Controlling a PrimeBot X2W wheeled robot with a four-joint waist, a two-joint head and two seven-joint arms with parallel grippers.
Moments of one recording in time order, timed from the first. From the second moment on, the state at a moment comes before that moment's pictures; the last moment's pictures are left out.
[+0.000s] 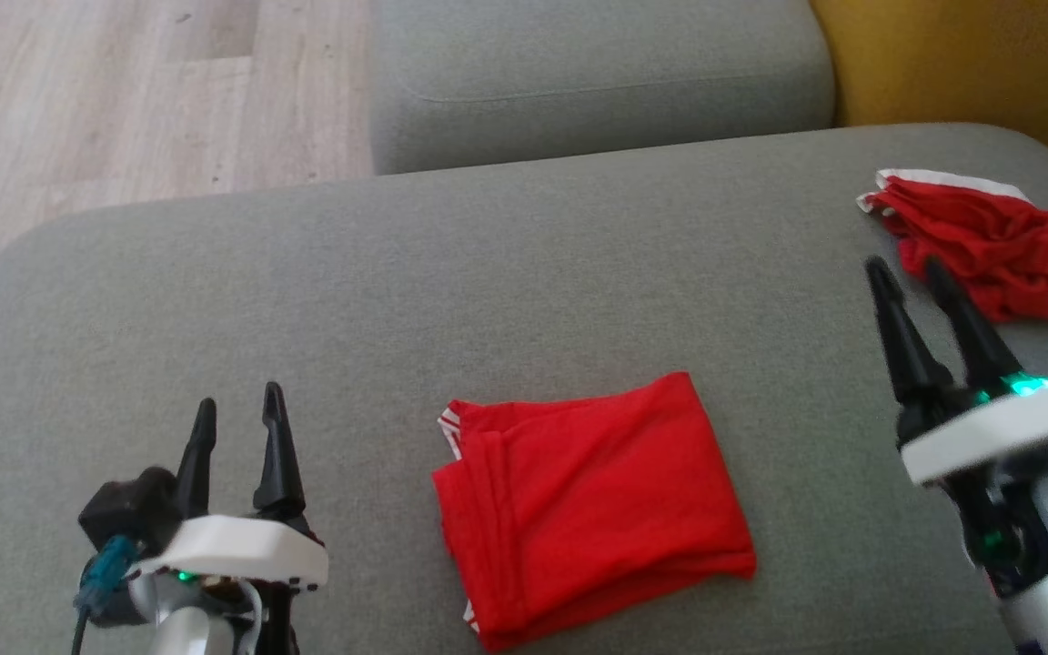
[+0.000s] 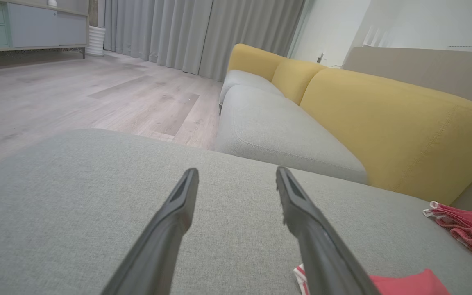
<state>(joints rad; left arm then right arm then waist) -0.01 0.05 -0.14 0.19 -0.37 0.11 -0.25 -0.23 -0.39 0.31 0.19 0.82 0.13 -0.07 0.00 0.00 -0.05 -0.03</state>
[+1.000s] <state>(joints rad) -0.01 0.05 -0.14 0.20 -0.29 0.11 -0.25 -0.09 -0.30 0.16 0.31 0.37 0.13 -0.24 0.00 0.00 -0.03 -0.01</state>
